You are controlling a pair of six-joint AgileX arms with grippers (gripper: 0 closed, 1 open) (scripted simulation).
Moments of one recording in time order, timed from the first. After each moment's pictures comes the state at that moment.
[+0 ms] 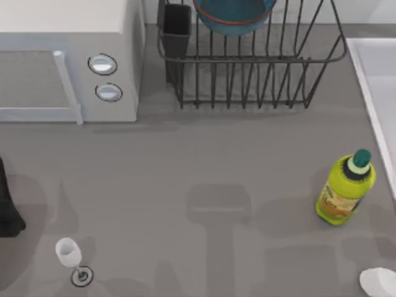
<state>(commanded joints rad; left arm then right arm) 0.00 0.00 0.00 0.00 0.00 0.00 -0.05 1.32 0.72 -0.97 0.01 -1.66</state>
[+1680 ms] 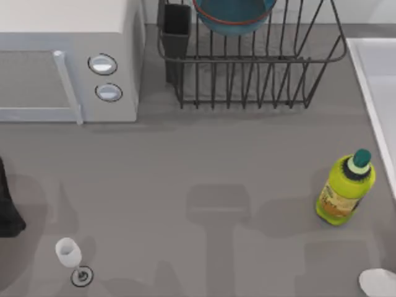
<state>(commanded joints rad) 0.00 0.00 0.00 0.00 0.00 0.00 -0.06 1.50 0.51 -0.59 0.01 -1.65</state>
